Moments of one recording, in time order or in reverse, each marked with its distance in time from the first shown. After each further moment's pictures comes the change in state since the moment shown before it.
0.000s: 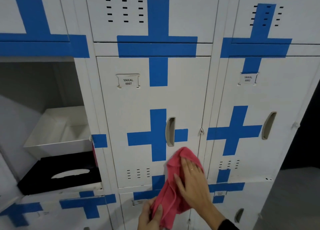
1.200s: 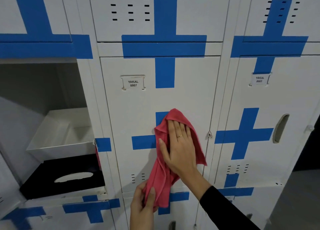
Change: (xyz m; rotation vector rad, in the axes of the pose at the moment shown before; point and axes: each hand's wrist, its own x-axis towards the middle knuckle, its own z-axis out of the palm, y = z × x) left_hand 0.019 0.063 -0.011 -0.130 0.052 0.084; right_hand 0.115 -0.081 -0.034 0.008 0.234 -0.153
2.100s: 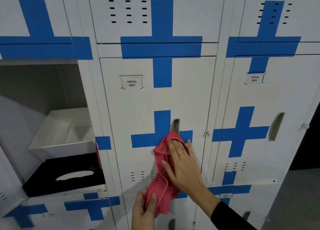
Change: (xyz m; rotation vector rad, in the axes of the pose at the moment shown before) left_hand -0.014 -0.011 -0.001 -0.024 0.019 -0.066; right_hand -0.056 0.020 -0.004 -0.118 -0.251 -0.080
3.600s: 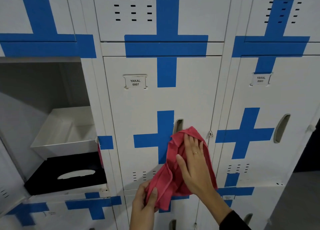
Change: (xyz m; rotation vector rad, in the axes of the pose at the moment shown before) left_hand 0.007 0.013 -0.004 0.107 -0.074 0.029; right_hand -0.006 0.009 -0.012 0.385 0.101 0.179
